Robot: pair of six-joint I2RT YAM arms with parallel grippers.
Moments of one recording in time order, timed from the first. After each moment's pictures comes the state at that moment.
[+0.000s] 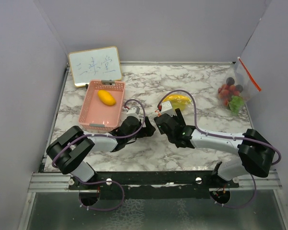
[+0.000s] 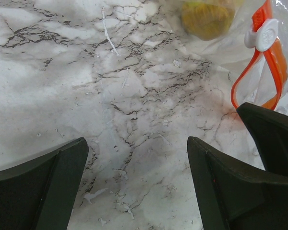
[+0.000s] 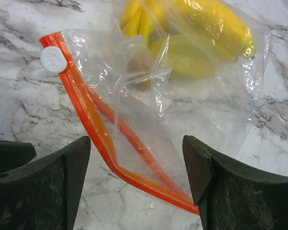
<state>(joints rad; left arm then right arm) -0.80 1.53 0.49 0.50 -0.10 -0.79 0.99 1.41 0.78 -0.10 0.78 0.22</state>
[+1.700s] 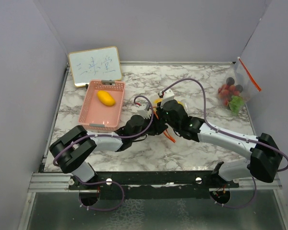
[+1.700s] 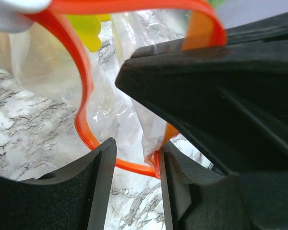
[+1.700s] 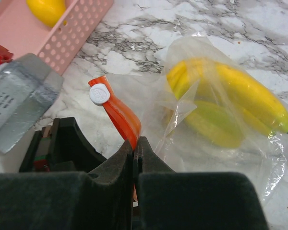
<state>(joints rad) -0.89 1.55 0.58 0.70 0.03 -0.85 0.91 1.36 0.92 -0.04 0.40 0.27</state>
